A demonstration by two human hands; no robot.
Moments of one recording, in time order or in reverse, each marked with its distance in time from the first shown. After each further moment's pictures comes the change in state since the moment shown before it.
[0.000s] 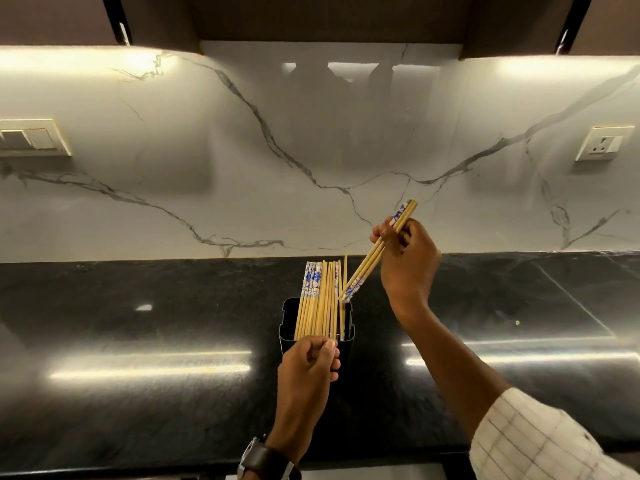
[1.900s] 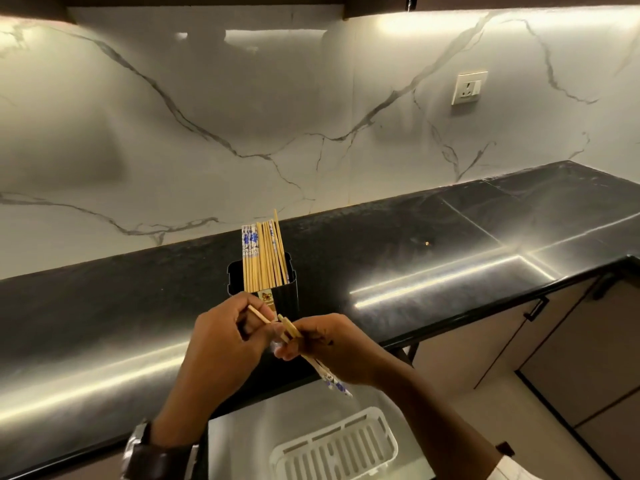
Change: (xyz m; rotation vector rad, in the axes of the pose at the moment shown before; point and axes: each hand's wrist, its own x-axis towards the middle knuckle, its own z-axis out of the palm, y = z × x) left_hand -0.073 0.060 -0.075 0.550 -0.263 0.468; right_hand -0.182 -0.001 -0.105 -0.201 -0.939 0.074
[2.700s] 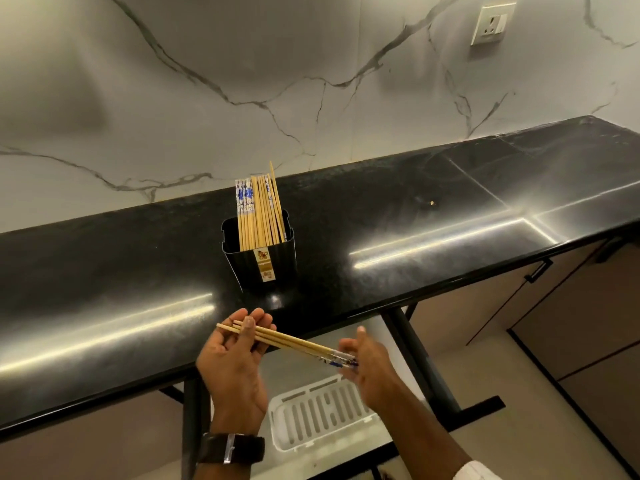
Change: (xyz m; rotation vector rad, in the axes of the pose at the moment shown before) left_hand -0.058 -0.054 0.091 -1.143 0.506 -0.676; right_hand -0.057 0.094 0.061 0.956 0.680 1.098
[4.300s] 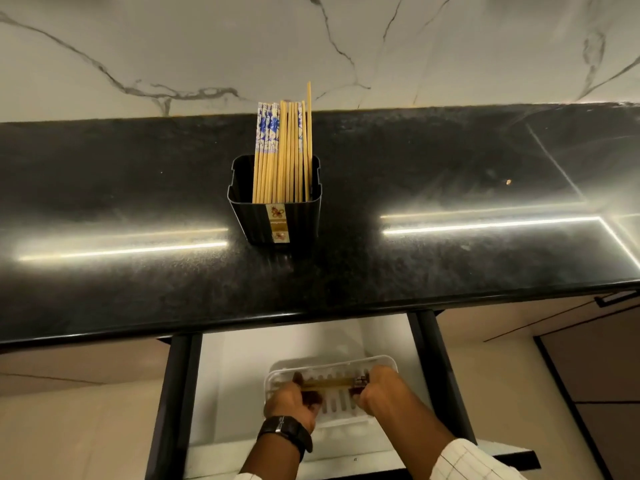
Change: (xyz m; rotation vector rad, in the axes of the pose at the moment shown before) left_hand 0.020 -0.184 -0.019 -0.022 0.600 -0.938; right_hand 0.111 0.048 -0.017 0.163 0.437 0.406
